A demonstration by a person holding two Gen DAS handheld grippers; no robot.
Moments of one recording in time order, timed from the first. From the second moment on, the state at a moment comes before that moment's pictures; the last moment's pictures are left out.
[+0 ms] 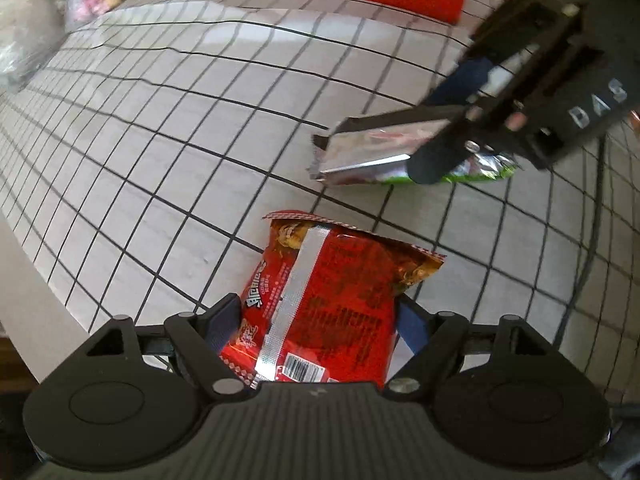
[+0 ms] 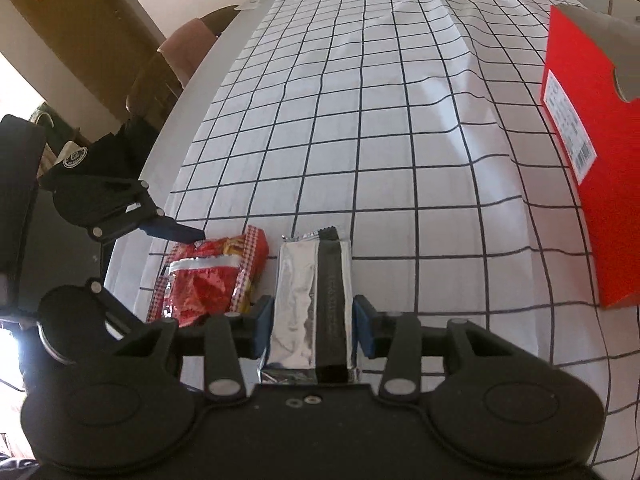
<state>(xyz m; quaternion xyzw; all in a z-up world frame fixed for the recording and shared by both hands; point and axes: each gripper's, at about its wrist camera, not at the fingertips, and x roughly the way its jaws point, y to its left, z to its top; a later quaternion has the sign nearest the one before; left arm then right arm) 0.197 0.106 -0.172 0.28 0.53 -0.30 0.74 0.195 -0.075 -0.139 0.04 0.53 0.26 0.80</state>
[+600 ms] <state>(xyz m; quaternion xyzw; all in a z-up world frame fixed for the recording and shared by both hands) 0.195 0.122 -0.145 -0.02 0.54 -0.08 0.84 0.190 -0.124 -0.107 0.05 0.49 0.21 0.85</state>
